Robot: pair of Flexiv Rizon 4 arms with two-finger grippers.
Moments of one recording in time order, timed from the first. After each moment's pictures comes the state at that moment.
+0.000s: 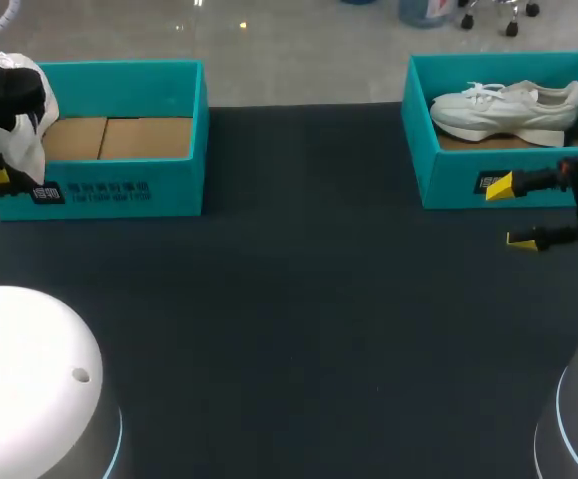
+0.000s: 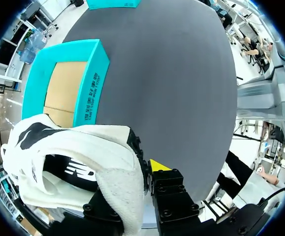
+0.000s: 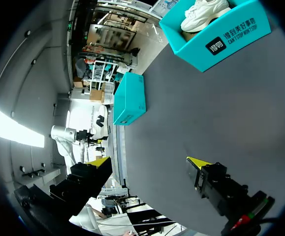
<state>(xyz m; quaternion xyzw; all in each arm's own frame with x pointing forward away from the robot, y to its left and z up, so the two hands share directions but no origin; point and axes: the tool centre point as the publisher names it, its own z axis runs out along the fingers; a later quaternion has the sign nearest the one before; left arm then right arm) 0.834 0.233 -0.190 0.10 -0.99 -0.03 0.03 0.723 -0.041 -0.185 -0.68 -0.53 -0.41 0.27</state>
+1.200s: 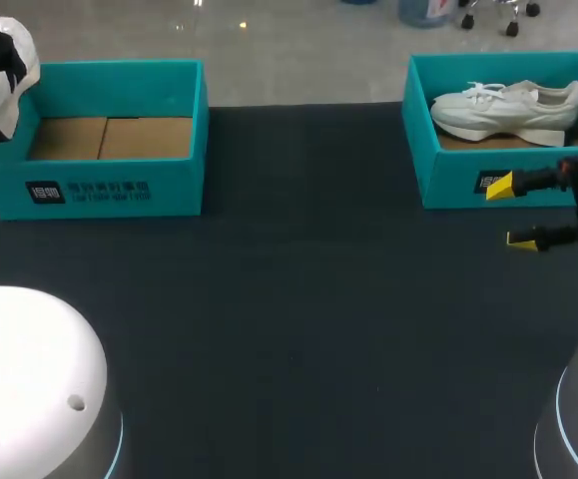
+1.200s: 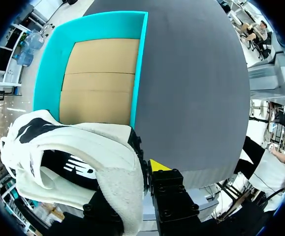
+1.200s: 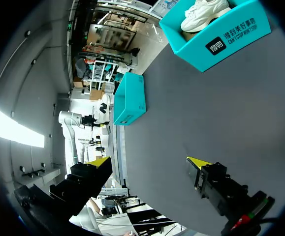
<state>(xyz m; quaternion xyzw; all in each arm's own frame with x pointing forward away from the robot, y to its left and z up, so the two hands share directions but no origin) 0.971 0.319 -0.212 0.06 -1.00 -0.07 0.03 0.723 -0.041 -0.185 -0.68 -0.53 -0.41 0.27</state>
